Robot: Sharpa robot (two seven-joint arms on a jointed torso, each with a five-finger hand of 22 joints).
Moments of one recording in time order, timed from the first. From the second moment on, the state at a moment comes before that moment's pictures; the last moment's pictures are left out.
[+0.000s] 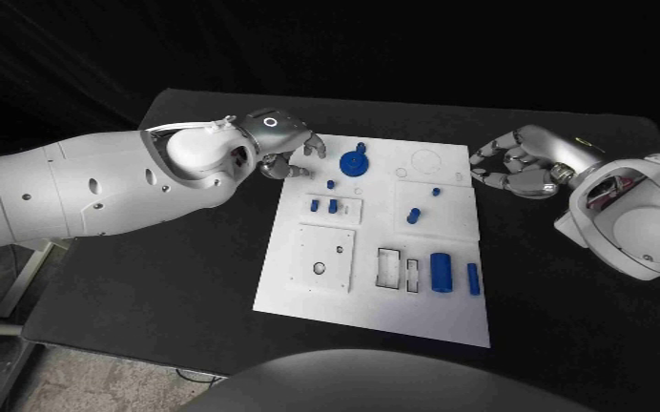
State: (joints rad) left arm 1.34 -0.96 -0.22 1.58 -1.86 -0.35 -0.10; left_hand 1.34 -0.19 0.32 0.23 0.05 0.81 -0.05 0.19 0.36 0.84 0.00 0.27 0.53 0.84 -0.02 0.84 0.67 0.15 0.79 0.10 0.47 1.30; right arm 1.34 -1.08 -0.16 1.79 -1.38 -0.36 -0.26; right_hand 1.35 -0.03 0.18 0.20 0.47 0.95 0.09 0.12 0.25 1.46 -0.01 1.43 1.34 1.47 -0.08 1.30 1.25 0.11 1.40 0.04 0.87 1.31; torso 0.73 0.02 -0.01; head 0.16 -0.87
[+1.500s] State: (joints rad) left arm 1.27 -0.94 -0.23 1.65 -0.18 -0.32 0.59; left_hand 1.11 0.03 -0.11 0.30 0.19 0.26 0.01 0.04 0.06 0.05 0.00 0.17 0.09 0.00 0.10 0.00 0.00 0.16 0.05 0.22 0.04 0.33; right arm 1.32 -0.96 -0.16 1.74 -1.73 -0.25 -0.21; right_hand 1.42 -0.14 0.30 0.17 0.33 0.96 0.12 0.09 0.21 0.98 0.07 0.17 0.32 1.45 -0.04 0.89 0.85 0.16 1.37 0.06 0.46 1.25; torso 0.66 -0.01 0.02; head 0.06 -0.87
